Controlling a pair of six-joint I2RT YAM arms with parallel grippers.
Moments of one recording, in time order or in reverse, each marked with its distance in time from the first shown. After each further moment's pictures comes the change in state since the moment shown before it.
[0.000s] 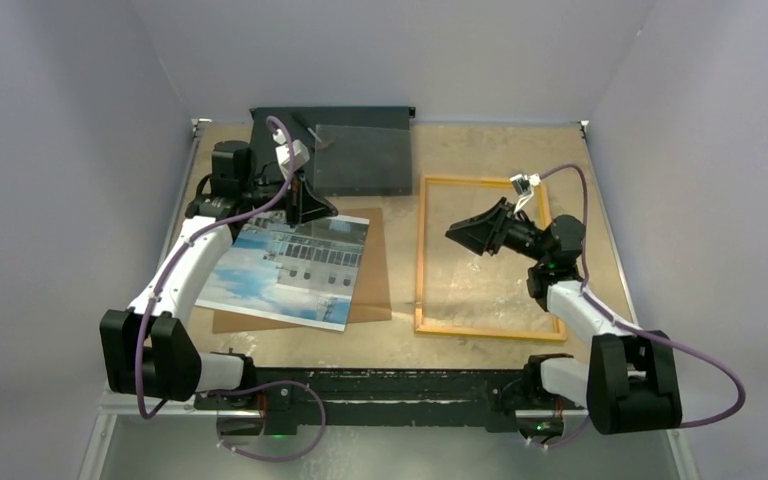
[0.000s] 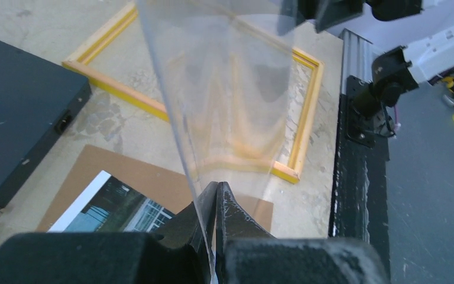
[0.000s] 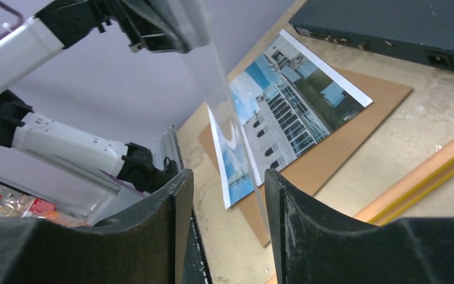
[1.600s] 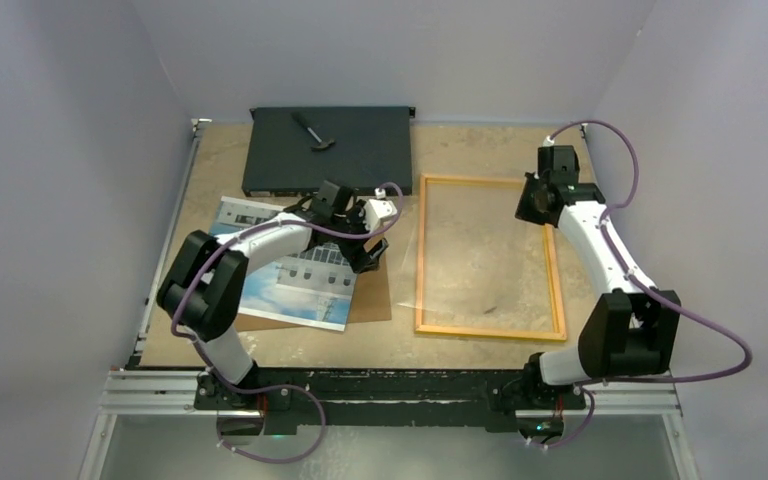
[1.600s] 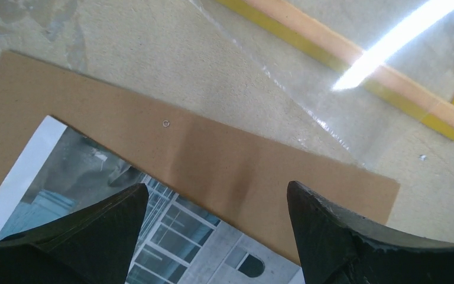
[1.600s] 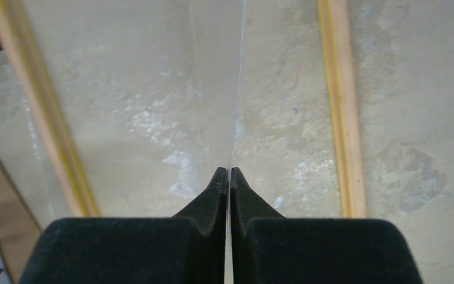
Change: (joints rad) left arm -0.399 0.368 -0.032 0.049 -0.678 0.187; right arm -0.035 0.231 0.729 -1.553 1.118 -0.542
